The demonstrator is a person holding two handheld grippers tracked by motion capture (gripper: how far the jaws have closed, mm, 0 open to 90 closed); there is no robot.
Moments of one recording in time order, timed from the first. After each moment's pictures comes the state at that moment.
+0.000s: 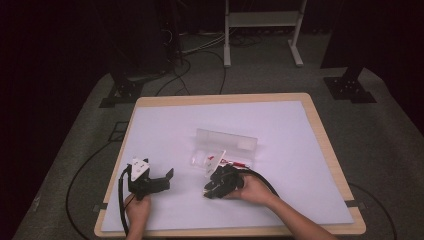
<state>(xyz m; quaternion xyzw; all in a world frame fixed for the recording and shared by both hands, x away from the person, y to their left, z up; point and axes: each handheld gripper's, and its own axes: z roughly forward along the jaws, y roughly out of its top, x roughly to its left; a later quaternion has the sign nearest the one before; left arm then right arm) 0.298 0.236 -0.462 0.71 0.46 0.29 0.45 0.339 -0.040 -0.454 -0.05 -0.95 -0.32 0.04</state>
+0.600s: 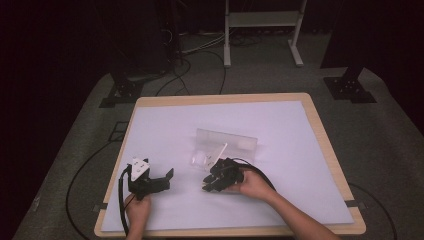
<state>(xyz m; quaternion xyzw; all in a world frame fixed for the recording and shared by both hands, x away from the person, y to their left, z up) 0.298 0.235 -0.462 0.70 0.46 0.29 0.45 0.349 -0.040 -0.436 -0.06 -0.94 -0.33 0.03</state>
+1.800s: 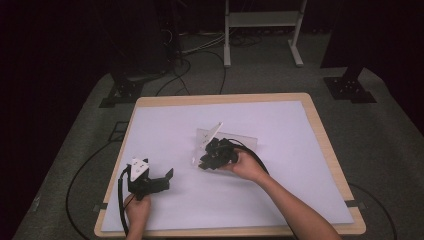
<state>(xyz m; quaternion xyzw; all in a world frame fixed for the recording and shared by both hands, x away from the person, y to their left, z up) 0.298 0.237 -0.462 0.70 0.46 0.29 0.45 0.397 -0.029 -0.413 -0.10 -0.94 -0.34 -0.01</state>
